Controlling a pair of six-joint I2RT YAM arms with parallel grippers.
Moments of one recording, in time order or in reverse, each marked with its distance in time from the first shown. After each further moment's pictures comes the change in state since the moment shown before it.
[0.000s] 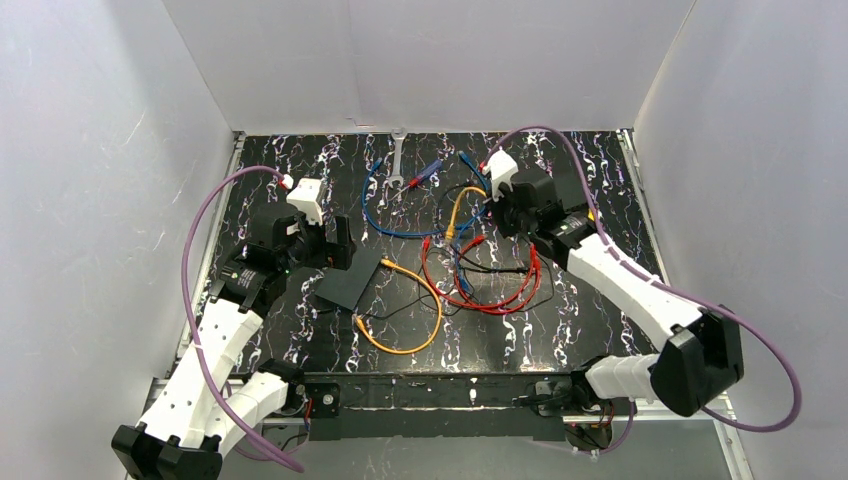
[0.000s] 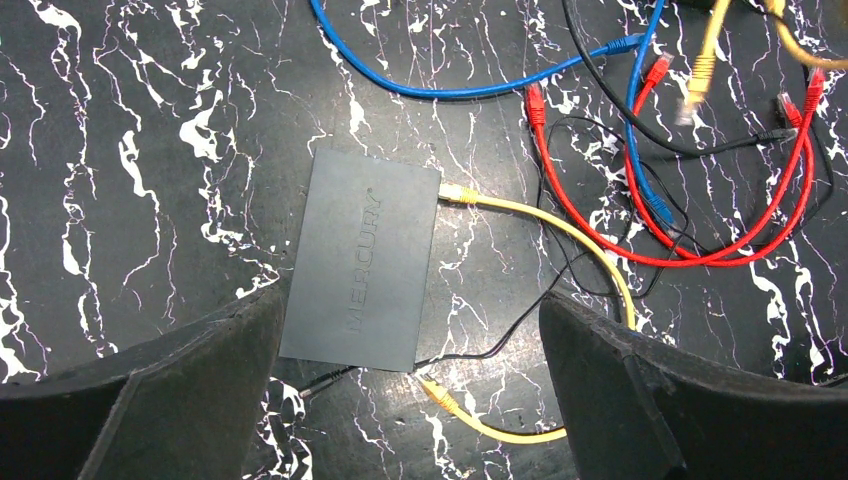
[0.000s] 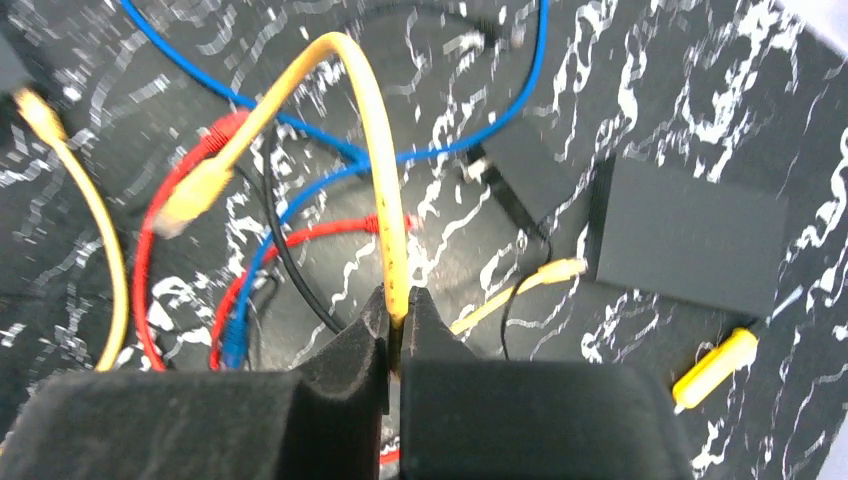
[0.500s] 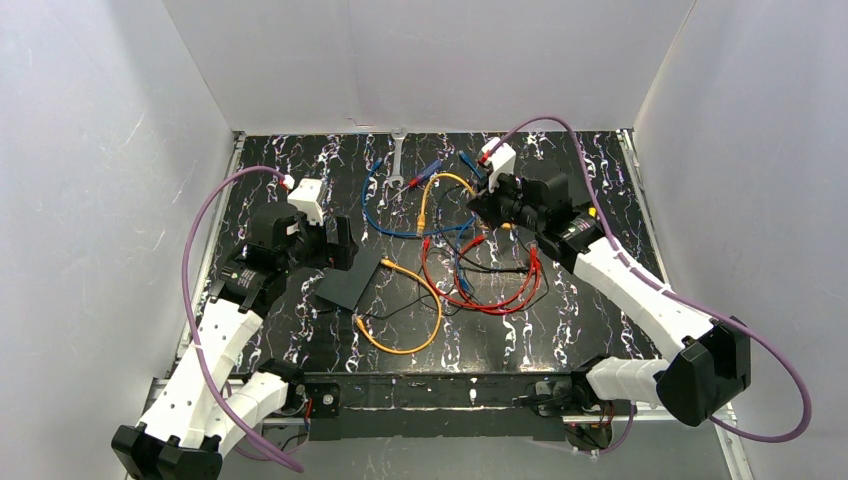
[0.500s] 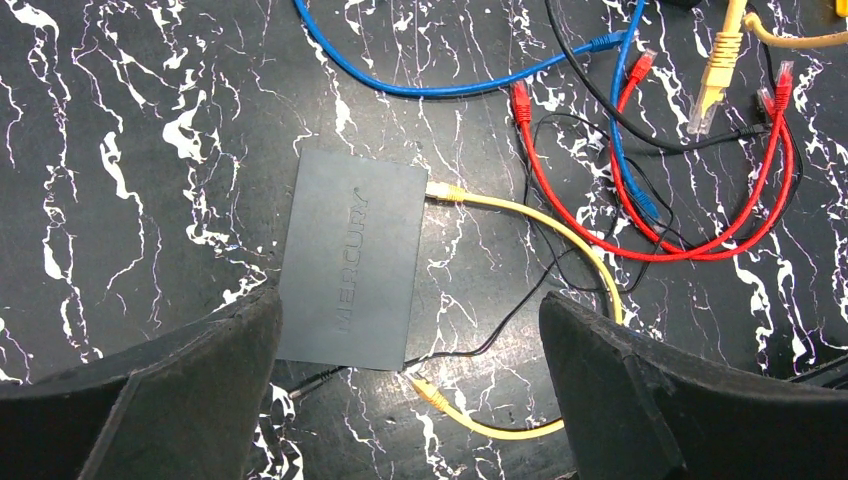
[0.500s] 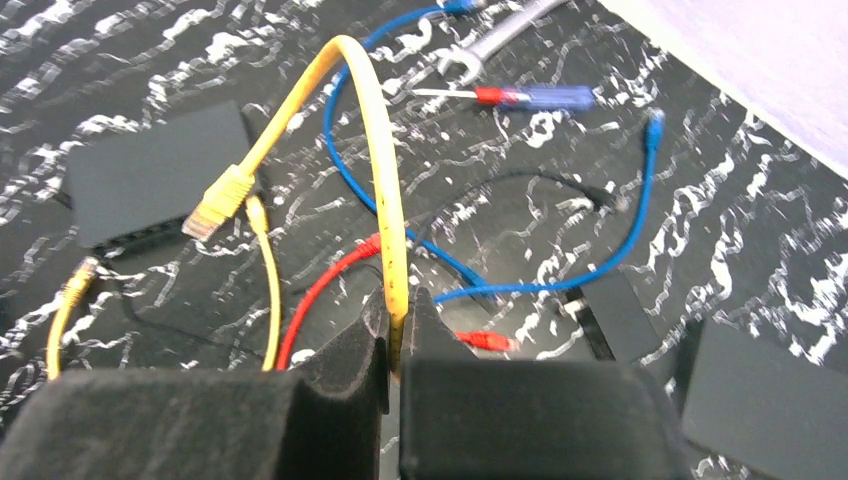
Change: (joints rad) left arm 0.000 0.000 0.000 0.000 0.026 -0.006; right arm 0.007 -0.065 0.034 0.150 -0.266 0.042
